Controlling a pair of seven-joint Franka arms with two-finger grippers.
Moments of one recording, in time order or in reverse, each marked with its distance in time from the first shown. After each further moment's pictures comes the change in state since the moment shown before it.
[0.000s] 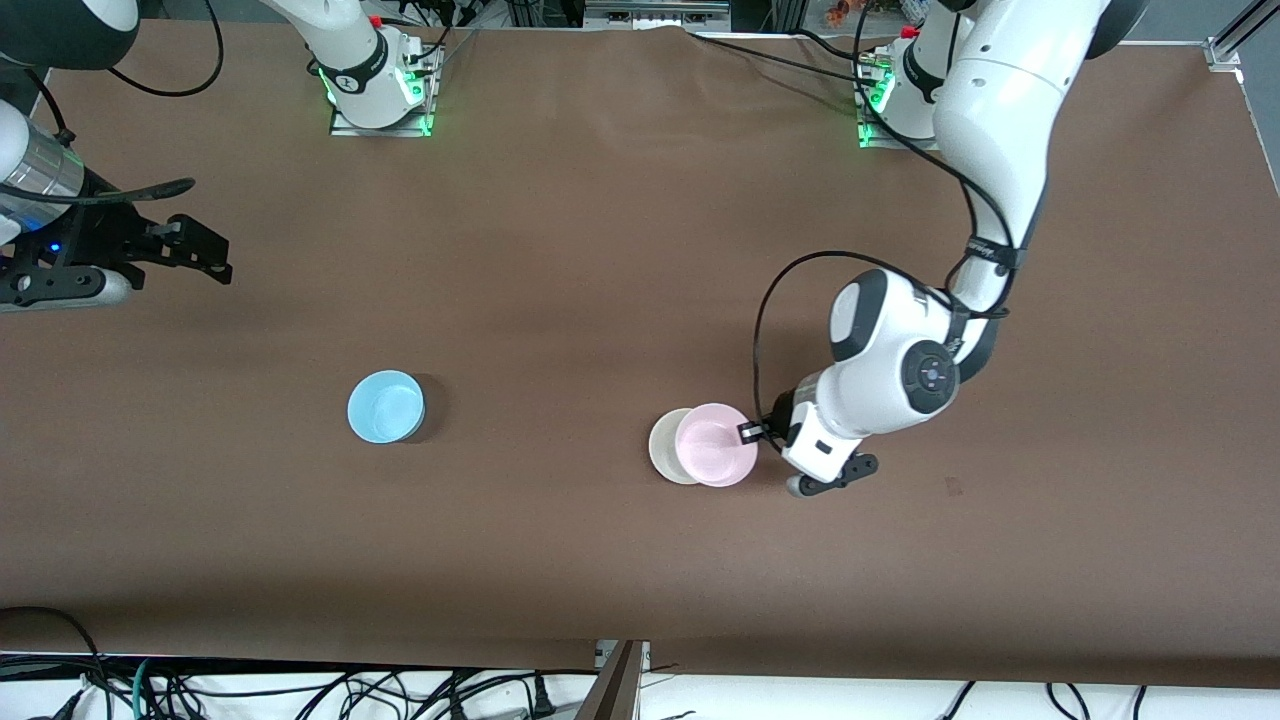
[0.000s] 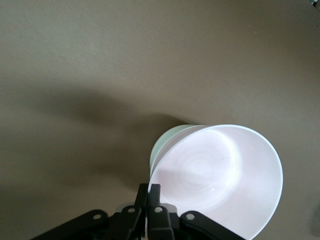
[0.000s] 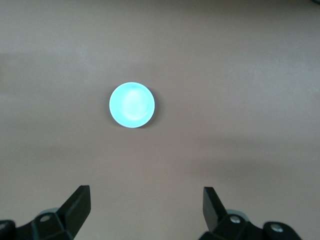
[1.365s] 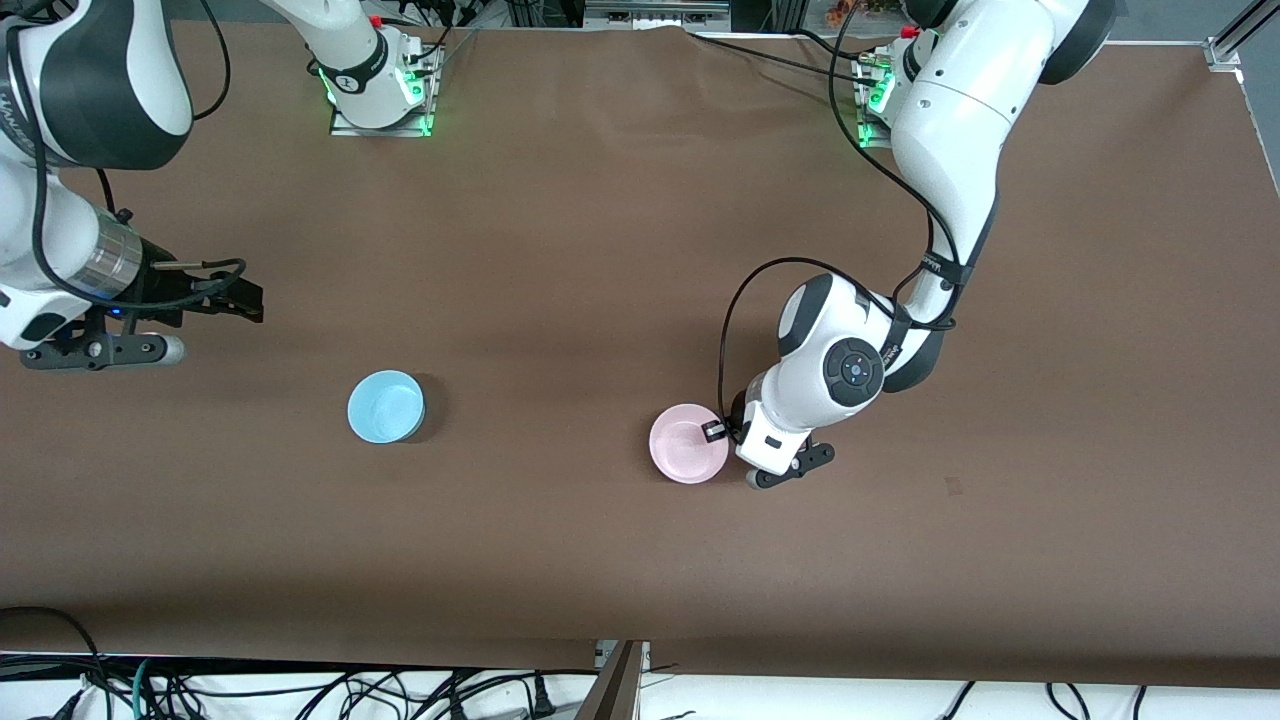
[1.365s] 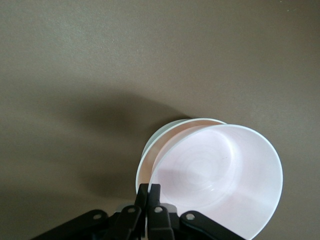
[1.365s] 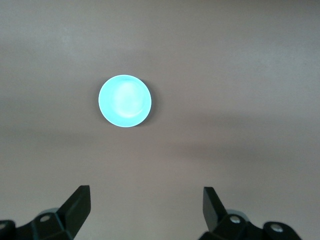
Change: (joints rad) left arm -0.041 0.071 -0.026 0.026 0.127 0.040 -0.170; right arm 0.005 0.118 0.007 0.005 0.001 0.016 -0.005
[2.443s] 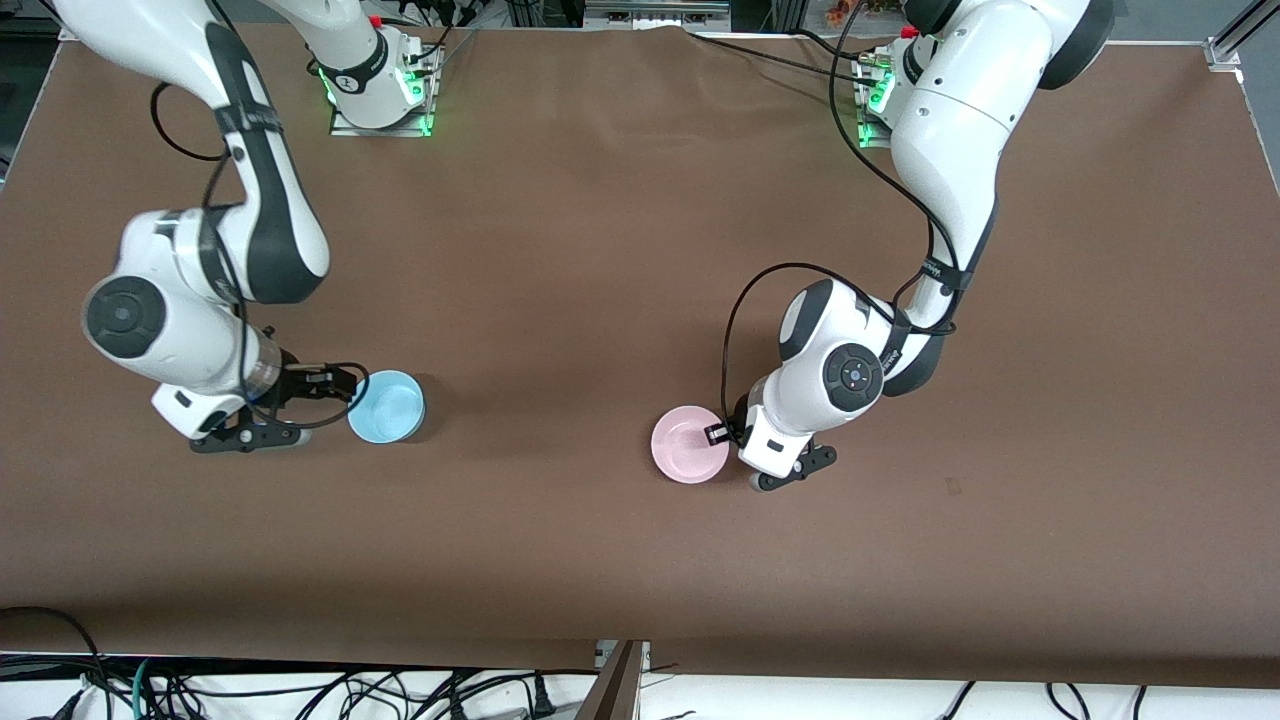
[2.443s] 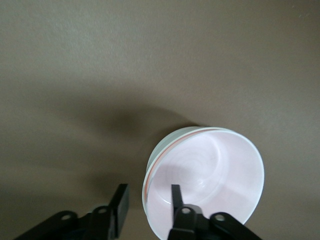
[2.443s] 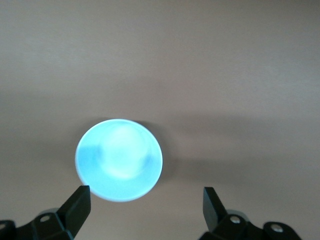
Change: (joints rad) left arm 0.011 0.011 0.001 0.013 0.004 0.003 -0.006; right arm 0.030 0.250 0.003 -0.174 0.027 0.487 0.000
